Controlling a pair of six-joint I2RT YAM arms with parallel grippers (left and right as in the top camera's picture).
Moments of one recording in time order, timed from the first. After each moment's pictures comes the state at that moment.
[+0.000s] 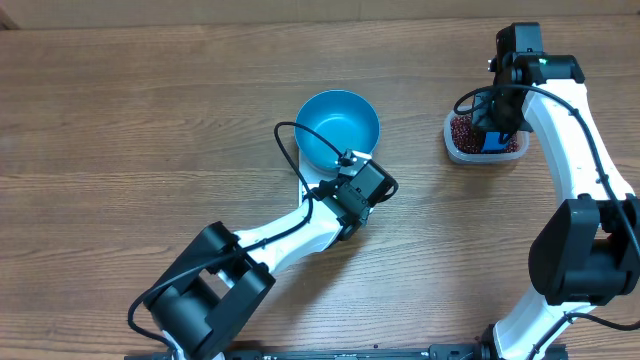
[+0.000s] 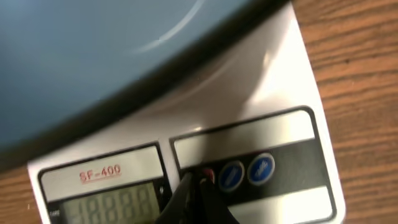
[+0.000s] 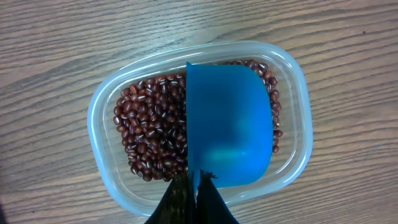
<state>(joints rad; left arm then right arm) -0.82 1.86 1.08 -0.36 -0.36 -0.46 -0.02 1.91 1.67 -1.07 0.14 0.15</state>
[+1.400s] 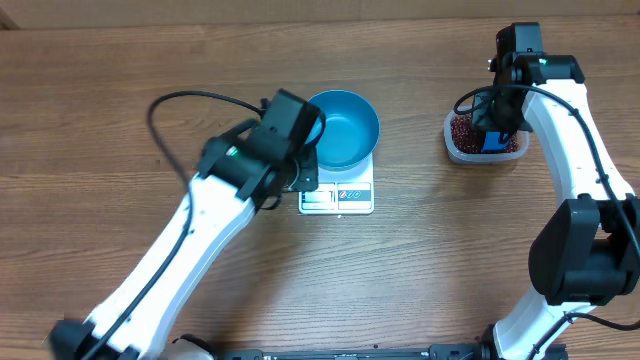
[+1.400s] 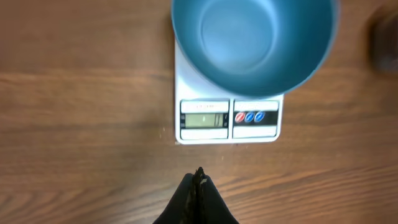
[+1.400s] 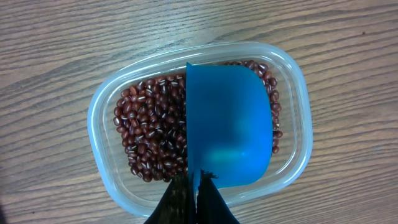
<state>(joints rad) -0.54 1.52 1.43 -1.07 -0.06 -0.56 -0.02 1.91 1.67 -1.06 0.14 0.15</state>
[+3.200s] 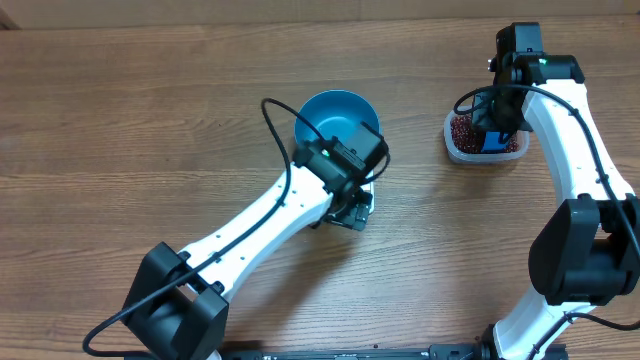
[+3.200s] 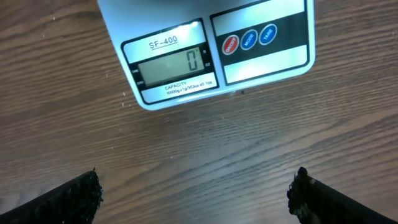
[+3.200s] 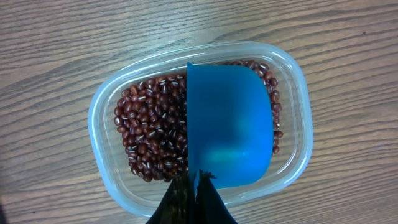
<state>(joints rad) -0.75 1.78 1.43 -1.11 -0.14 -0.48 -0.02 1.91 1.67 -1.06 0.14 0.15</state>
